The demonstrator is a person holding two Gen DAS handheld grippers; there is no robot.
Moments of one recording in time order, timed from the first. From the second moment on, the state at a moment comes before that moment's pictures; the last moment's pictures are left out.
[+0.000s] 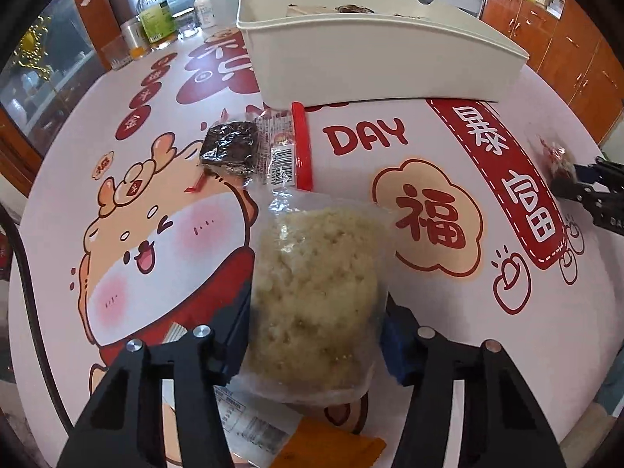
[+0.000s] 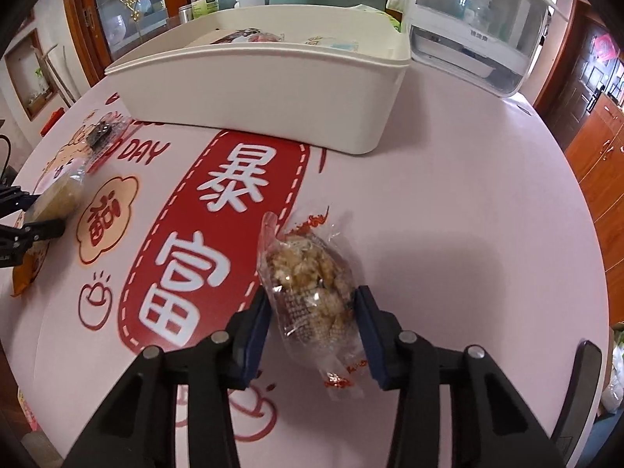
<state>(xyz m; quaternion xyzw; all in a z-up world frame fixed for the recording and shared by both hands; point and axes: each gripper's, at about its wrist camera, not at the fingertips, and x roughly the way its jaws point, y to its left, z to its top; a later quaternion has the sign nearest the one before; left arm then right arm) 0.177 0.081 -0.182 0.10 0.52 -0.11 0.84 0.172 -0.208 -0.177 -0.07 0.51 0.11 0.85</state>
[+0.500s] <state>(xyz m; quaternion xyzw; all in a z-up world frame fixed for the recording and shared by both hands) 0.129 0.063 -0.179 -0.01 0.51 -0.10 0.85 0.121 -0.176 -0.174 -0.05 0.51 0.15 0.85</state>
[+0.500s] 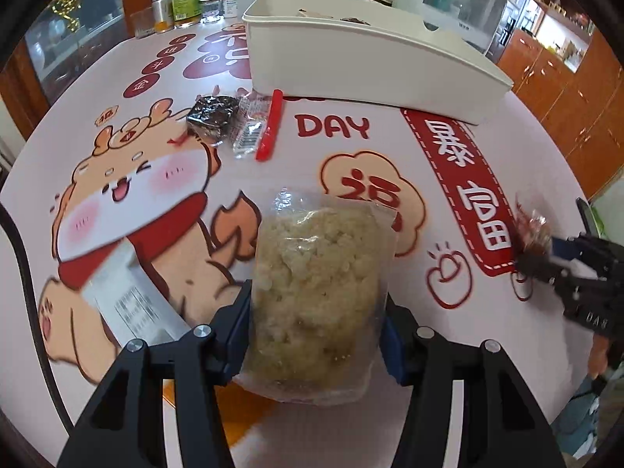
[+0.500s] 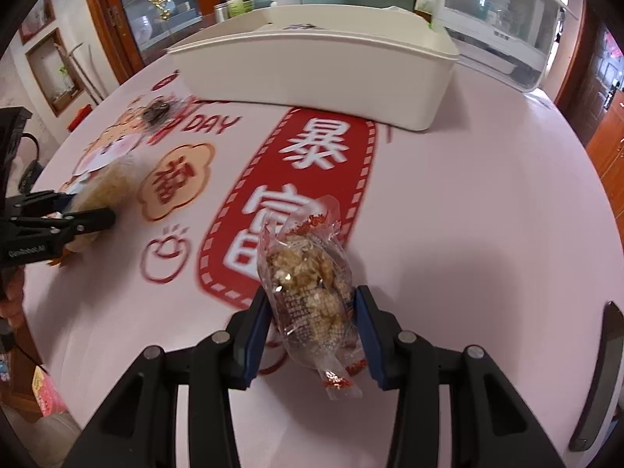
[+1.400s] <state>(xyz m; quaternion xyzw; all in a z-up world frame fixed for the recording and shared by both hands) 0.151 0.037 0.009 0.07 0.35 -0.07 0.93 0.147 -0.146 0.010 0.01 0.36 0.21 0.91</state>
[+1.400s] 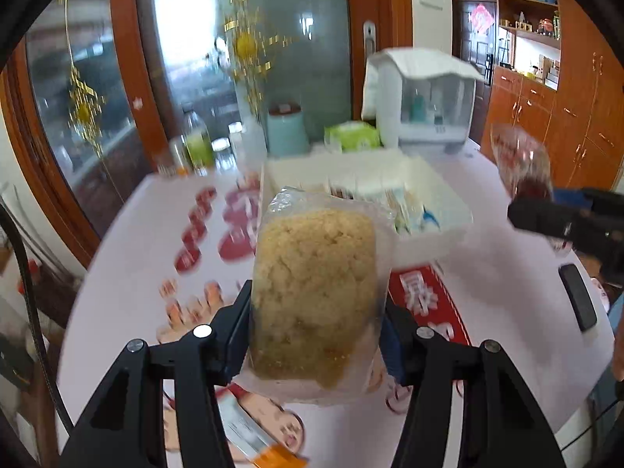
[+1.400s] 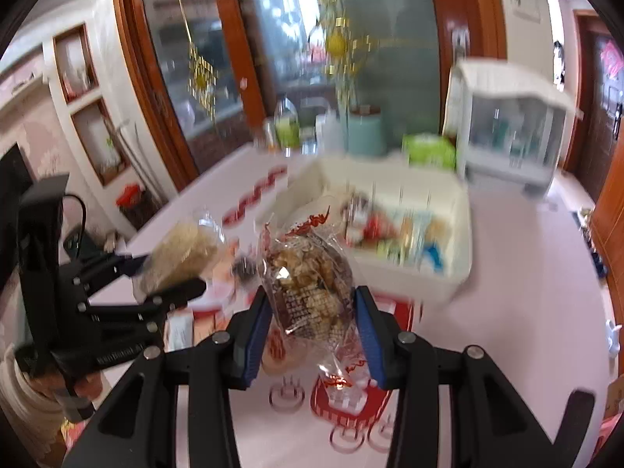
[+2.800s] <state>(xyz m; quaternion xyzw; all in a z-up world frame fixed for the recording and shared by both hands) 0.419 -0.003 -0.065 -0.05 0.45 -0.03 0.89 0.390 -0.174 -0.032 0.05 0.43 0.07 0.90</state>
